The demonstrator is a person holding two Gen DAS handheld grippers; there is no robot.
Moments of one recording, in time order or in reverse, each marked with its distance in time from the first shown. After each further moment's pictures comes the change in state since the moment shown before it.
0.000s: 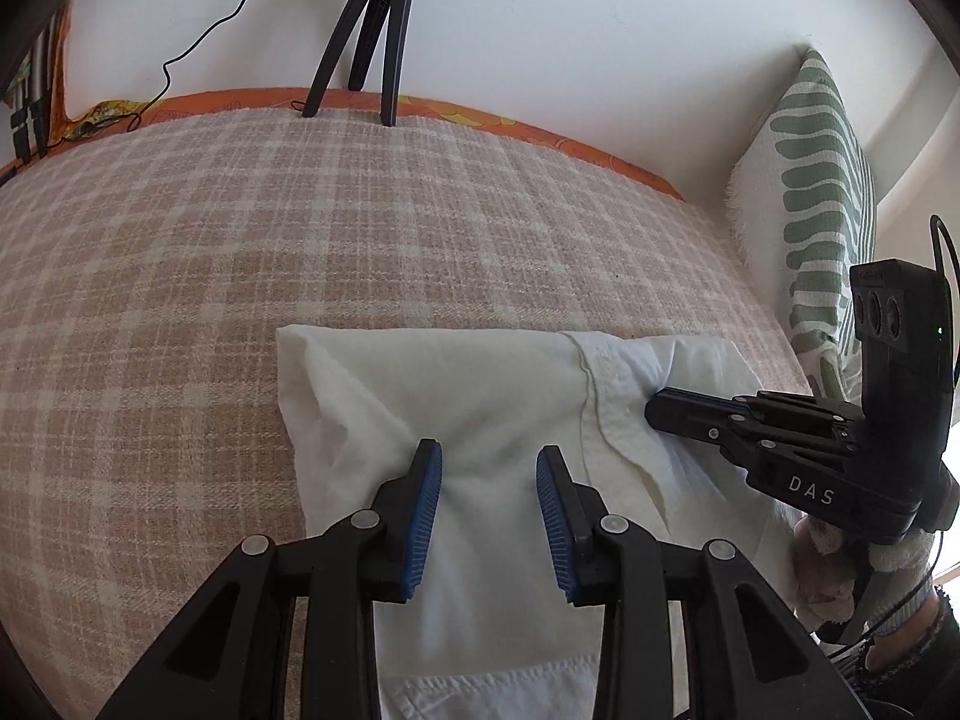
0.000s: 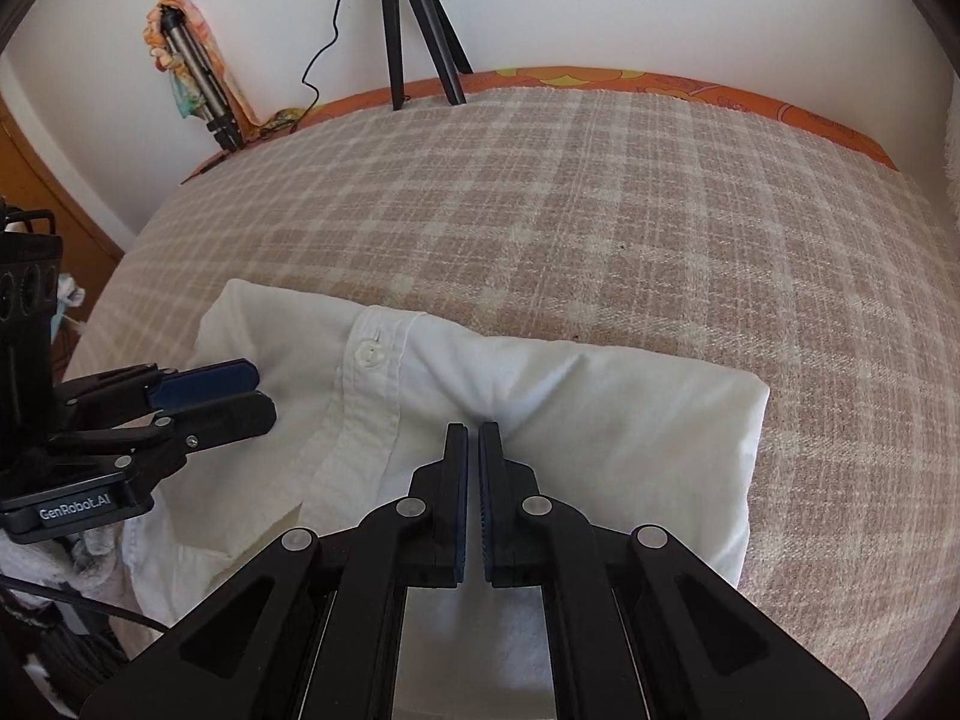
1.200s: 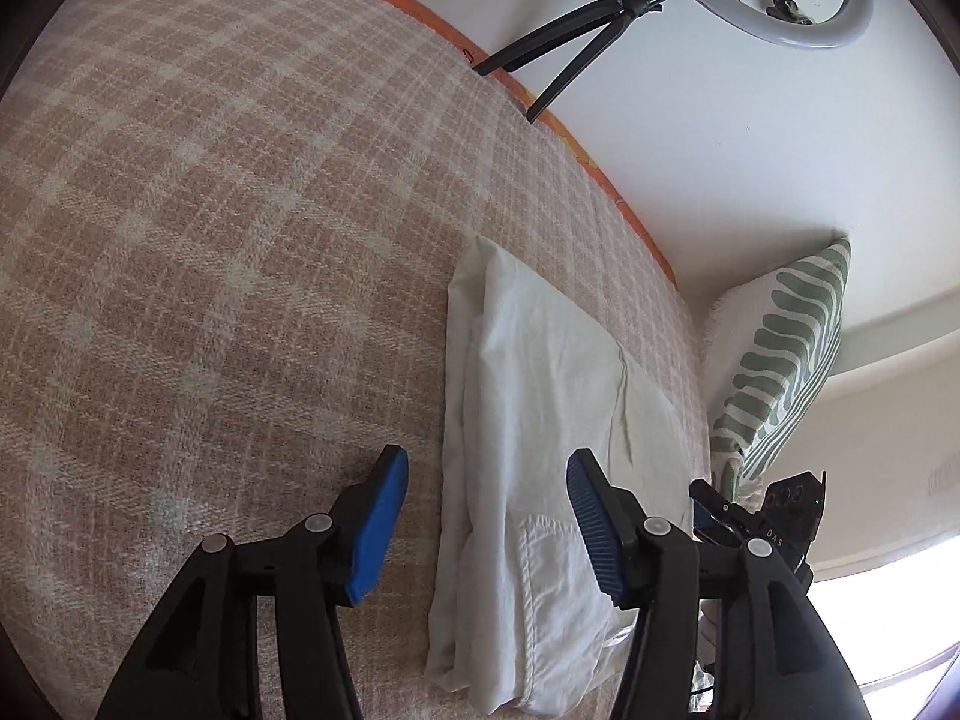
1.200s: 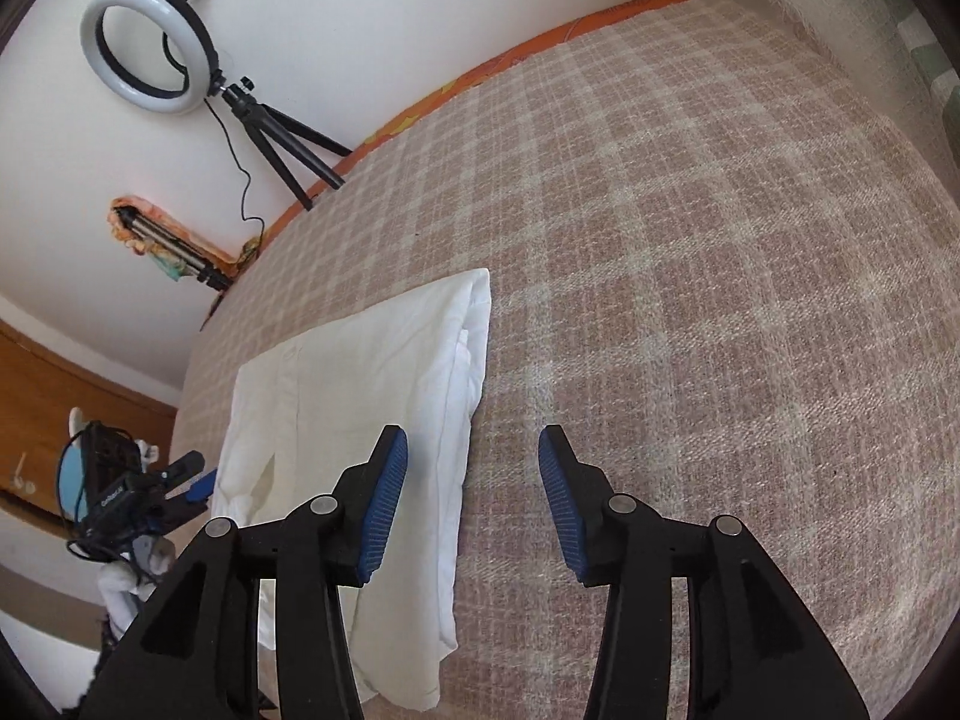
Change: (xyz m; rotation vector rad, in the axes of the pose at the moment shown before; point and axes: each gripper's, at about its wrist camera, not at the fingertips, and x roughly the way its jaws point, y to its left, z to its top) left arm -0.046 0.083 -0.050 -0.445 0.012 -0.224; right arm -0.064 -0.115 -0.075 0.482 -0.077 0.198
